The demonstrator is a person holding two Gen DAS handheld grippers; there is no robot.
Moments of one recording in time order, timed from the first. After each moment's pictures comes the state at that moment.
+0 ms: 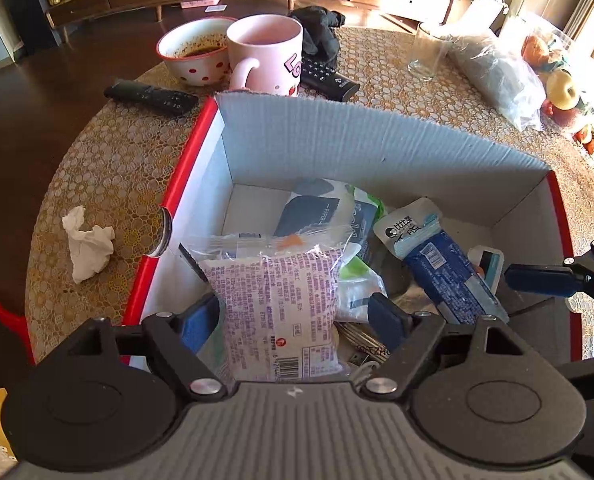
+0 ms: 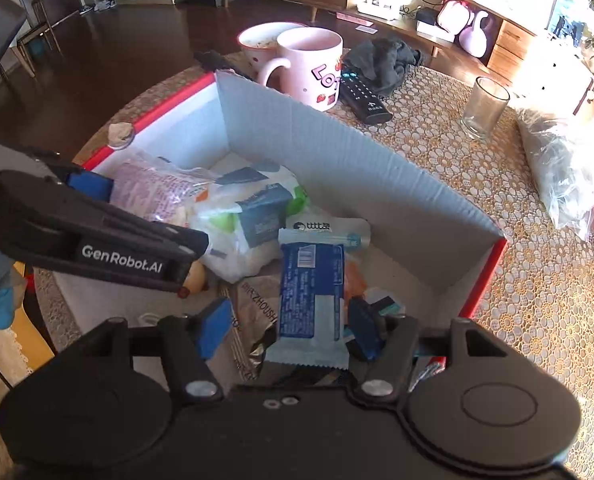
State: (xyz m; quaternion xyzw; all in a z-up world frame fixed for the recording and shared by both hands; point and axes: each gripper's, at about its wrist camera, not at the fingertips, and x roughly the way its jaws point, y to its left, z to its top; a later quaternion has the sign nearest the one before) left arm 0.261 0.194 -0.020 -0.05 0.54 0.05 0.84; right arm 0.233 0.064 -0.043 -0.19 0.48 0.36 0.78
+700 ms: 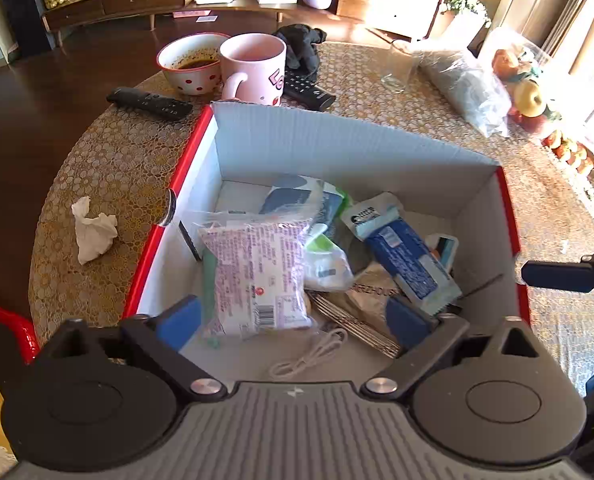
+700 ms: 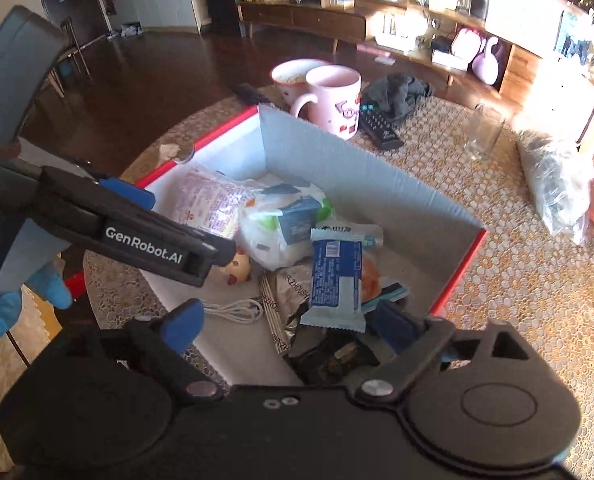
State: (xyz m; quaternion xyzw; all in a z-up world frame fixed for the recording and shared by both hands) left arm 0.221 0.184 0.010 -0.07 0.52 0.03 0.85; right arm 0.193 0.028 -0.003 -0.16 0.44 0.40 0.79
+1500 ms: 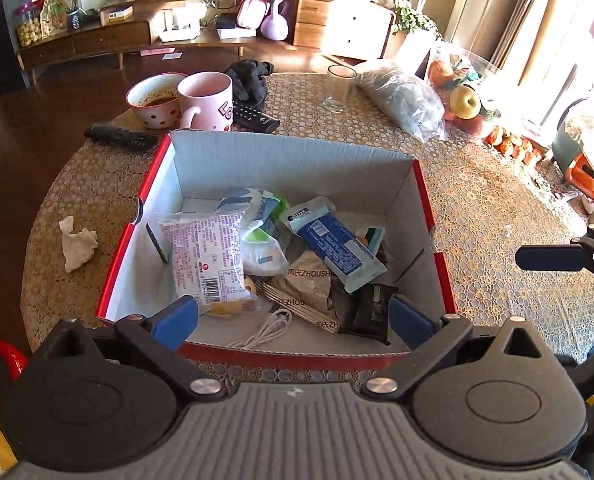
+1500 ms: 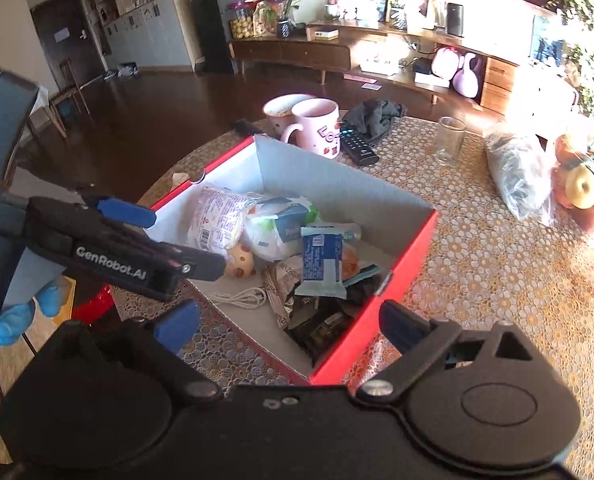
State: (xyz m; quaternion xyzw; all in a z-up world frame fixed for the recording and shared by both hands) left arm 0.170 0.145 0.043 -0.05 0.47 -0.02 0.88; right arm 0.160 -0.037 0.028 -0.11 0.41 0.40 0.81
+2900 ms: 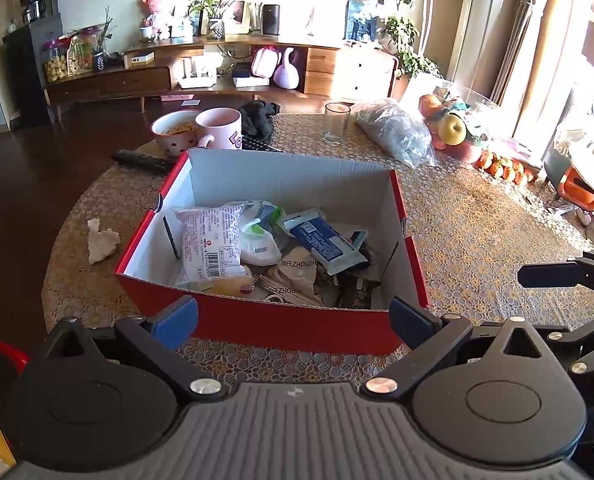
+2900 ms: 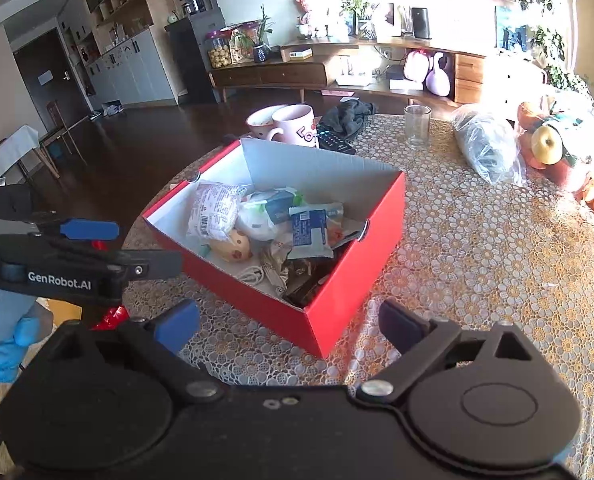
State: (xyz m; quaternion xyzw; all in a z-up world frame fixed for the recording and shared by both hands) left arm 0.094 0.119 0.050 -0.04 0.39 0.01 0.92; right arm 0.116 -0.086 0.020 -0.05 0.40 0.37 0.84
